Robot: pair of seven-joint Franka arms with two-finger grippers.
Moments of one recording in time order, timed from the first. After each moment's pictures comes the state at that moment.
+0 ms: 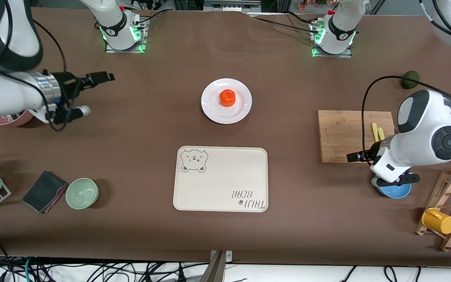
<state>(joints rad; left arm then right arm) 0.44 0.56 -0.64 -1.49 0.31 1.77 -0.40 0.08 0.24 -0.02 -1.70 0.48 1.30 -0.13</state>
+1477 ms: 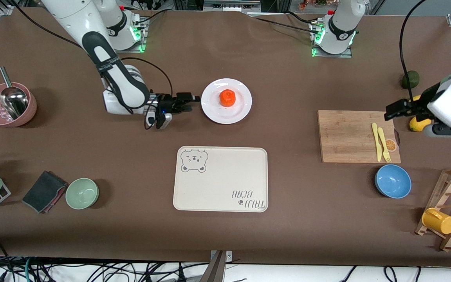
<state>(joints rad) -0.05 0.12 0.04 -1.55 -0.04 1.58 0.01 0.20 0.47 0.31 -2.27 1.51 2.25 -0.98</state>
